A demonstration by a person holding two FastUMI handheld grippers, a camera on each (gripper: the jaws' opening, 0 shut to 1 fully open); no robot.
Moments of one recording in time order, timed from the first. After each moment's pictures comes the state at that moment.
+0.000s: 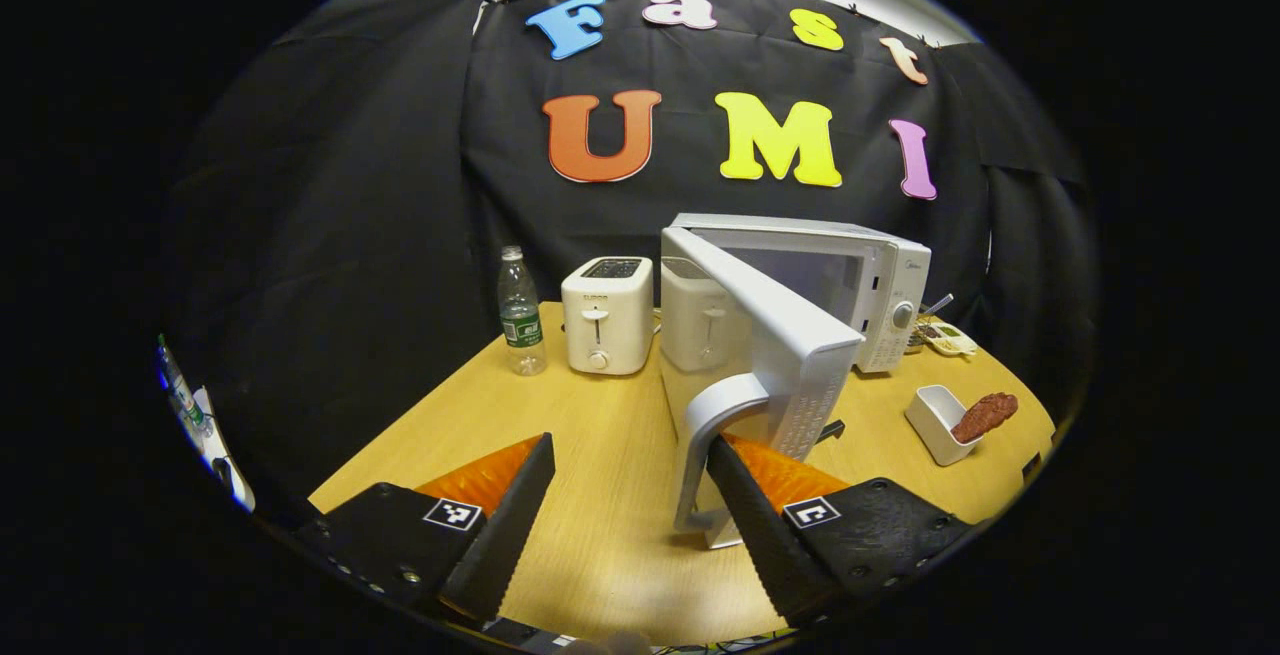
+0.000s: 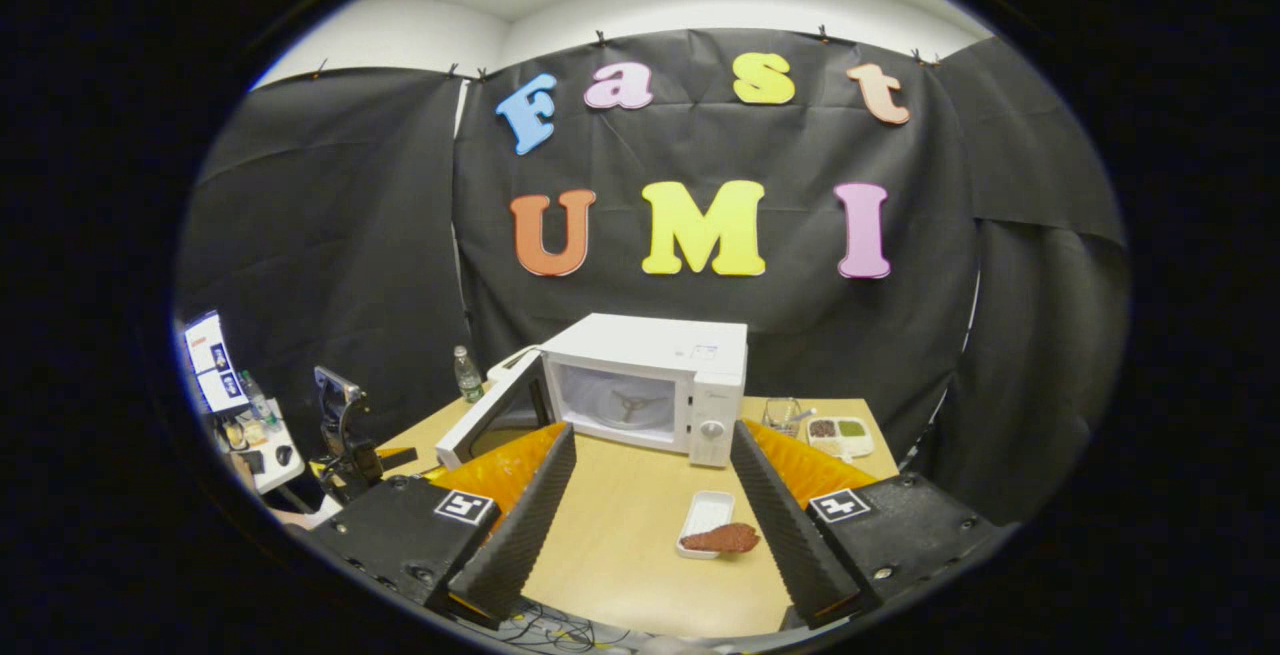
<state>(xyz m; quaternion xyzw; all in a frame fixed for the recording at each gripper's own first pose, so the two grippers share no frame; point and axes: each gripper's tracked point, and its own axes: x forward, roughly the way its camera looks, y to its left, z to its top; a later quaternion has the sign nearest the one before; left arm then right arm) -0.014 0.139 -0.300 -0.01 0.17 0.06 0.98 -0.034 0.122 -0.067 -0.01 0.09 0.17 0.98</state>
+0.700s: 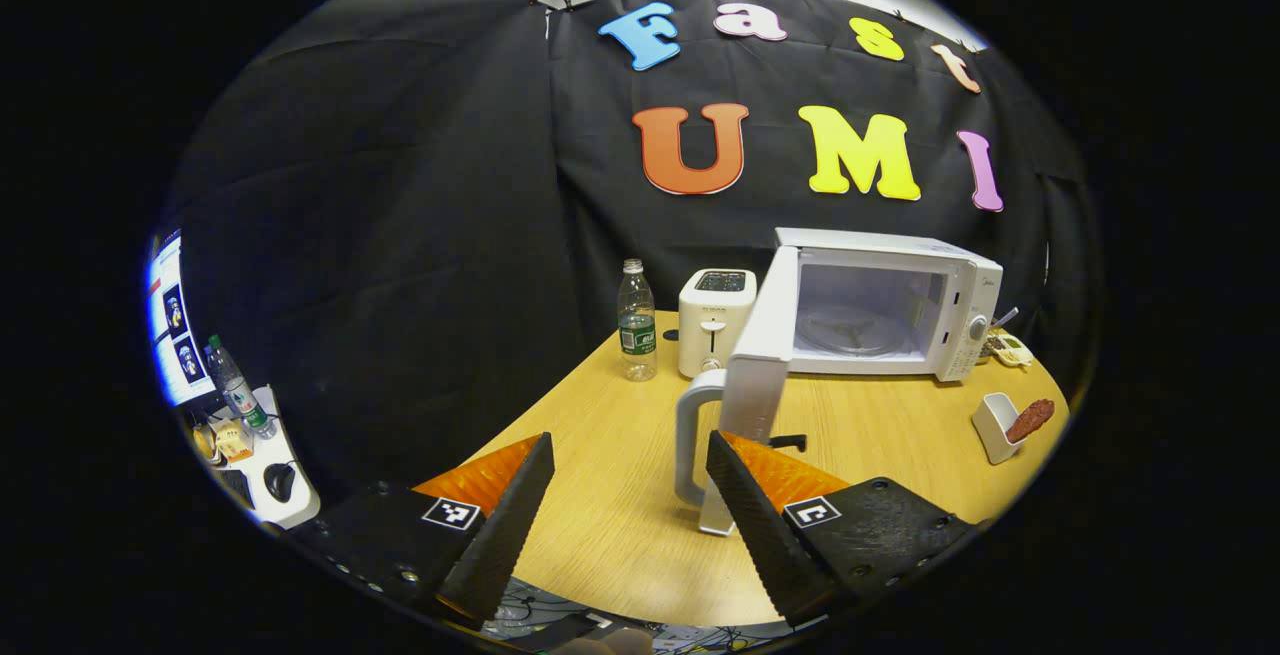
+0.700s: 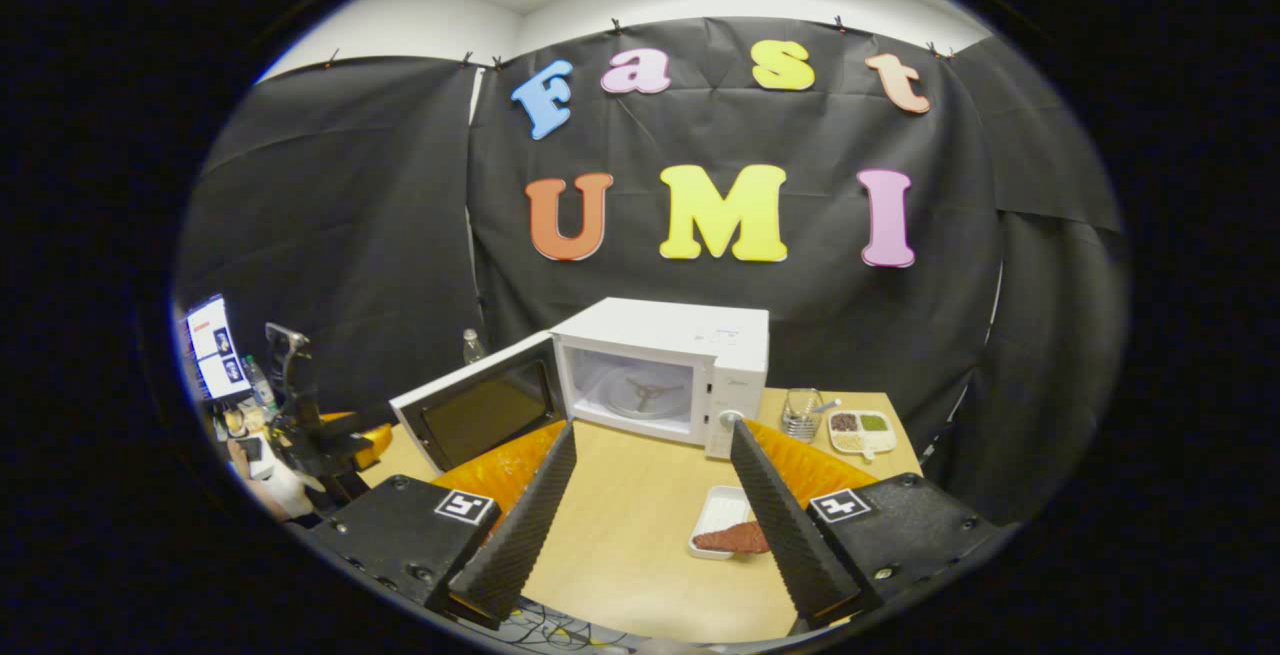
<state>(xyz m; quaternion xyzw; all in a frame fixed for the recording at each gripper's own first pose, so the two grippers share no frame) -0.058 0.215 -0.275 0.00 0.16 0.16 0.97 -0.009 0.119 -0.116 -0.01 0.10 0.18 0.98</state>
